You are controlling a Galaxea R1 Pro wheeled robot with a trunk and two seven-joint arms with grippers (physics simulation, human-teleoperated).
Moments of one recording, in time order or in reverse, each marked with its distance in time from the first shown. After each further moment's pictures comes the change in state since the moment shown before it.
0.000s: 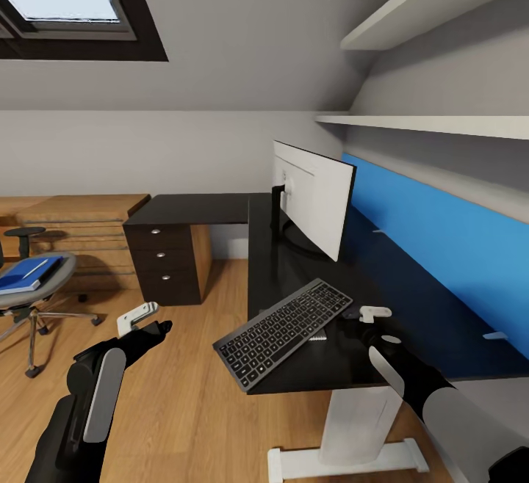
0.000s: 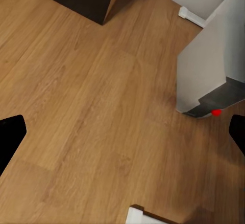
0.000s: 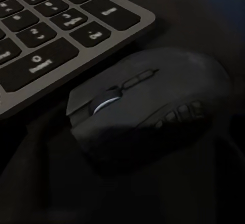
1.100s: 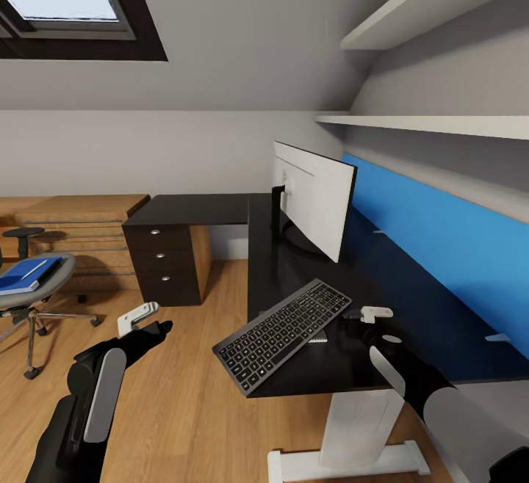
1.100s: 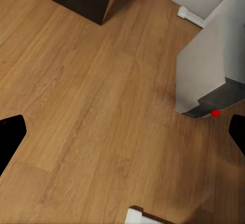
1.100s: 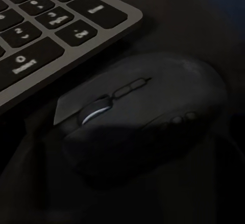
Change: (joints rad) left arm 0.000 -0.001 -0.001 0.000 0.000 0.002 0.000; right arm 0.000 -0.003 -0.003 0.000 -0.001 0.010 -0.009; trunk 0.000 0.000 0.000
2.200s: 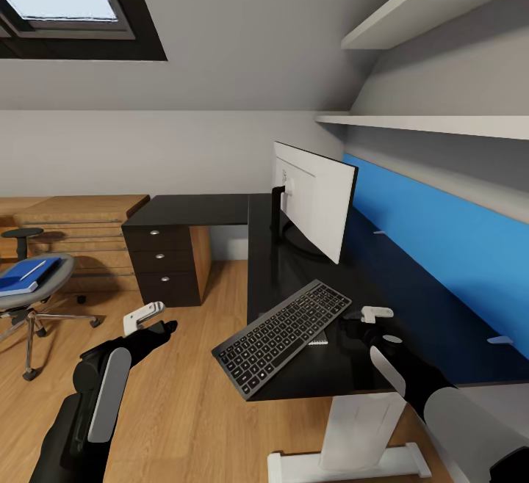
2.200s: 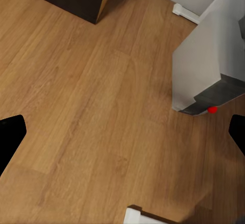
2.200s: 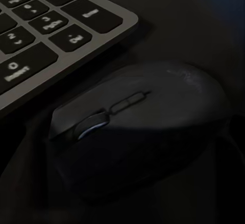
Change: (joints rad) left arm 0.000 -0.001 -0.030 0.003 0.000 -0.001 0.000; right arm 0.000 -0.002 -0.001 0.000 0.000 0.000 0.000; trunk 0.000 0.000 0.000
